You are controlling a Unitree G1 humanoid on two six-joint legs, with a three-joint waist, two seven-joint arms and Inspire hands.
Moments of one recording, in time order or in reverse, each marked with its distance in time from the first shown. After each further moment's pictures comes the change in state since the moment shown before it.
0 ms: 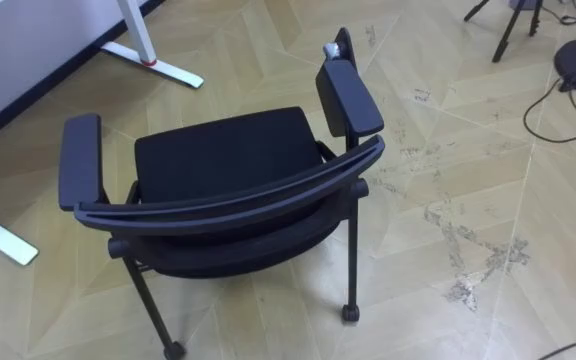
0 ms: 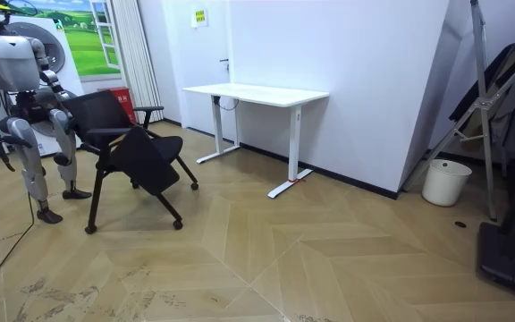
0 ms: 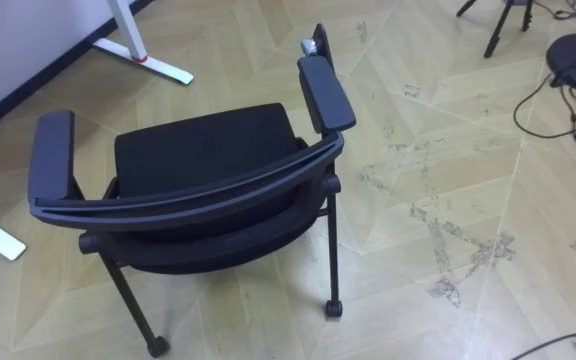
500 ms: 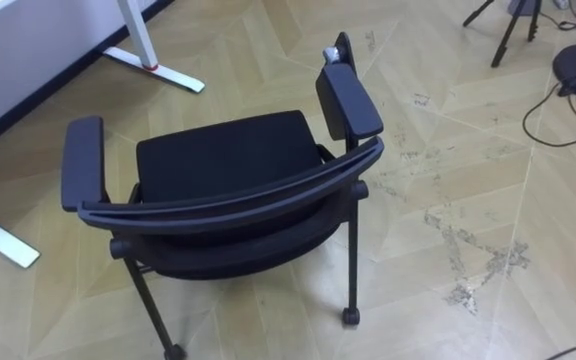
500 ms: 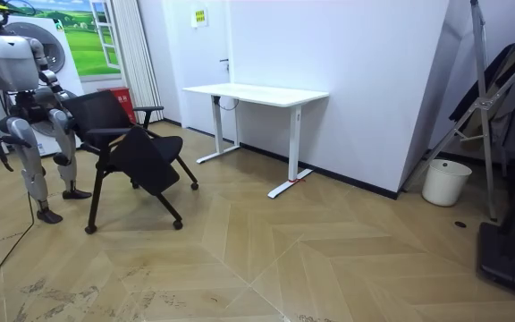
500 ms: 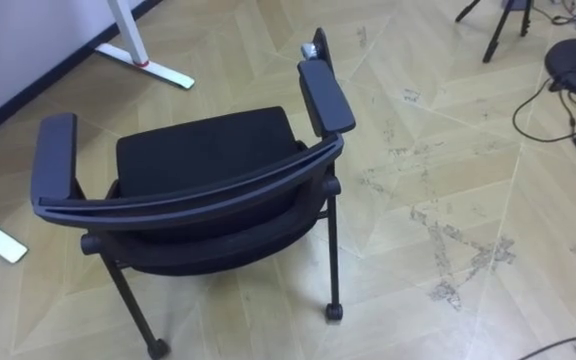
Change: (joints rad) left arm -0.005 0.000 0.003 0.023 0.004 0.000 0.002; right arm 0.002 0.000 0.000 -0.003 -0.003 0.001 -0.025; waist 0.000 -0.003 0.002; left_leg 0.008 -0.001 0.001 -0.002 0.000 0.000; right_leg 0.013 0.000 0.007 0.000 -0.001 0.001
